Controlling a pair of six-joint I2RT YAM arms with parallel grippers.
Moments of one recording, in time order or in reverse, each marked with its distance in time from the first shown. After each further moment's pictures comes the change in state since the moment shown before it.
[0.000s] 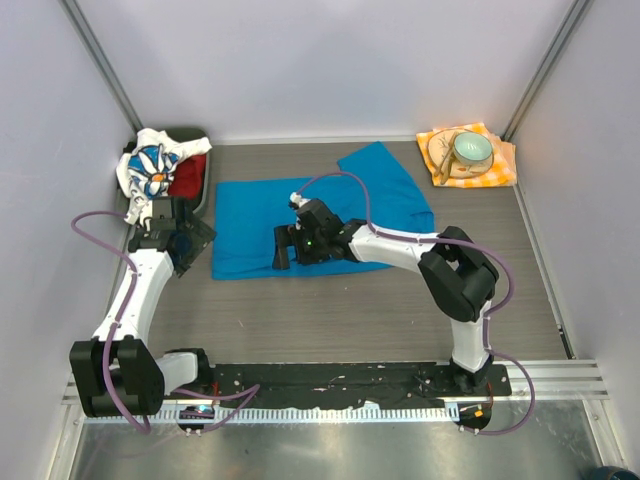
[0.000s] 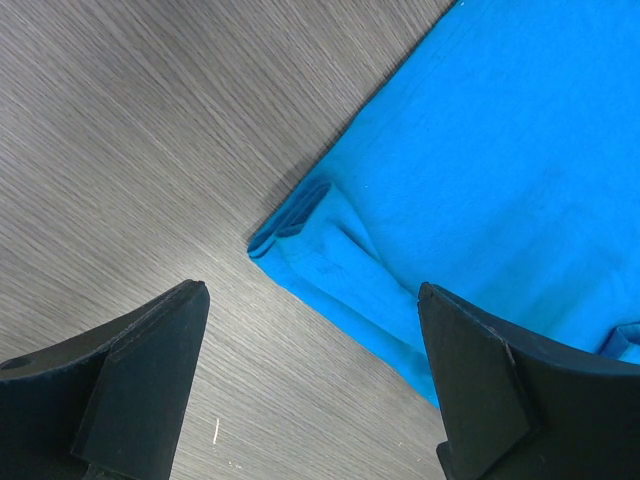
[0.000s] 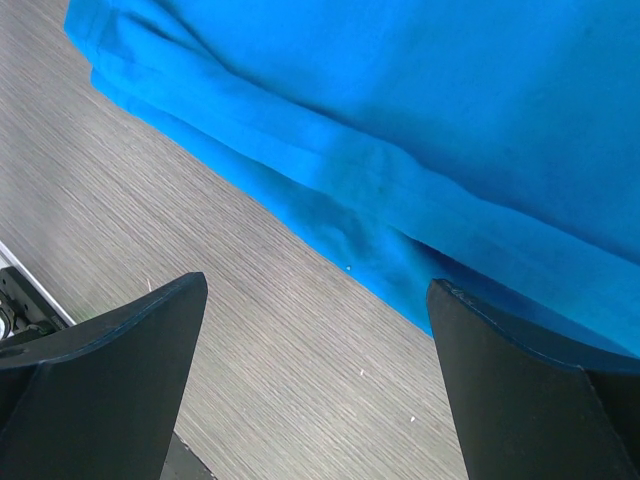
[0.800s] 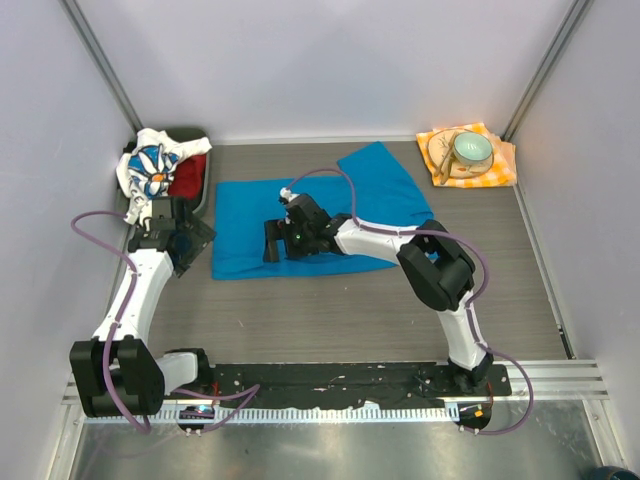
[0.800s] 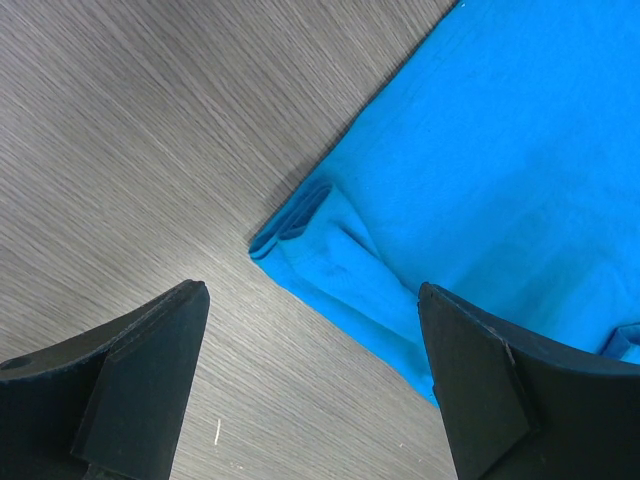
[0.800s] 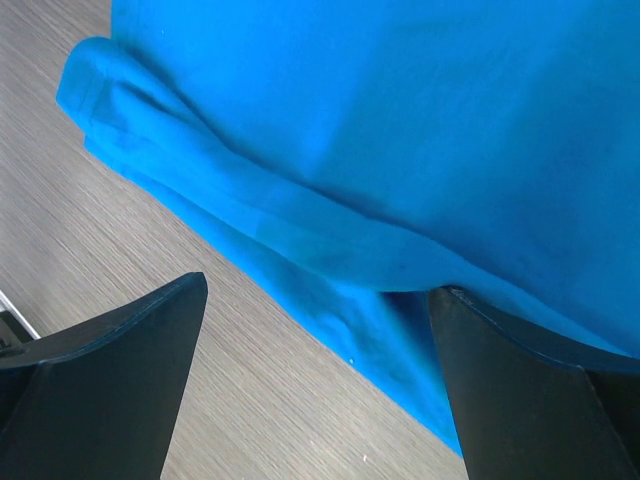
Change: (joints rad) left arm 0.002 0.000 0.000 0.001 0.000 0.004; right arm 0.003 0.145 0.140 0.011 -0.001 -0.005
